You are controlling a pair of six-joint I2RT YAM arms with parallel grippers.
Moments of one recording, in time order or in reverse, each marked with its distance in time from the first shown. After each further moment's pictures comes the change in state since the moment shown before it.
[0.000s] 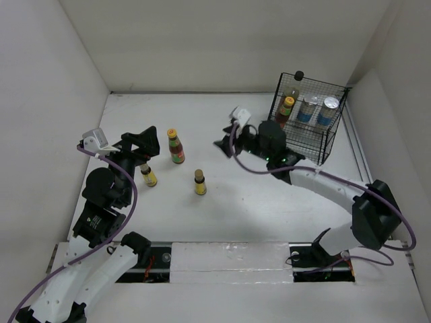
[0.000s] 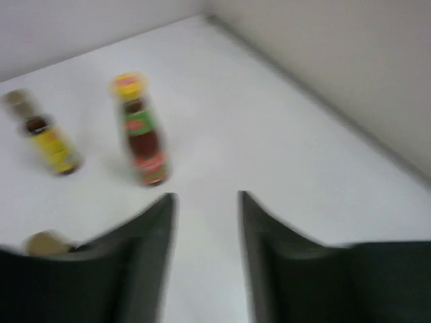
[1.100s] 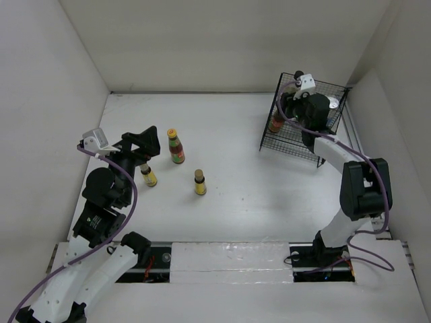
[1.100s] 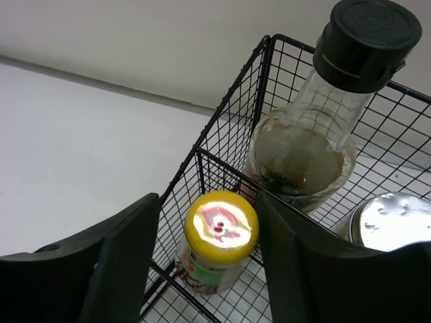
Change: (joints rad) left arm 0.000 0.000 0.000 0.000 0.001 0.000; right arm -0.499 0.234 0.079 0.107 0.018 0.073
